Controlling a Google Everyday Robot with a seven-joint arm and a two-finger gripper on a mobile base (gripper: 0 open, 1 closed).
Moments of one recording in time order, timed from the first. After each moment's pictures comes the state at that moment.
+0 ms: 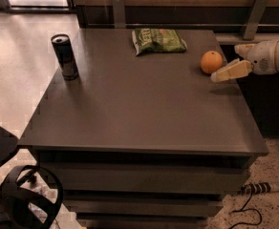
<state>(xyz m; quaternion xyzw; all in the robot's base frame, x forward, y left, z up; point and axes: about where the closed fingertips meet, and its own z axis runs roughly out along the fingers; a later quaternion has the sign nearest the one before) 0.681 -0.283 0.856 -0.38 0.77 0.20 0.47</state>
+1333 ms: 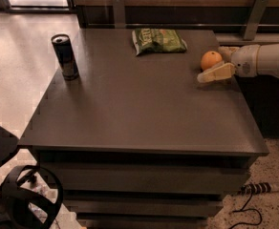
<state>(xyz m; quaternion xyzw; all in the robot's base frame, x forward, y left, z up) 0.705 -0.242 0.837 -0.39 0.74 0.24 0.49</state>
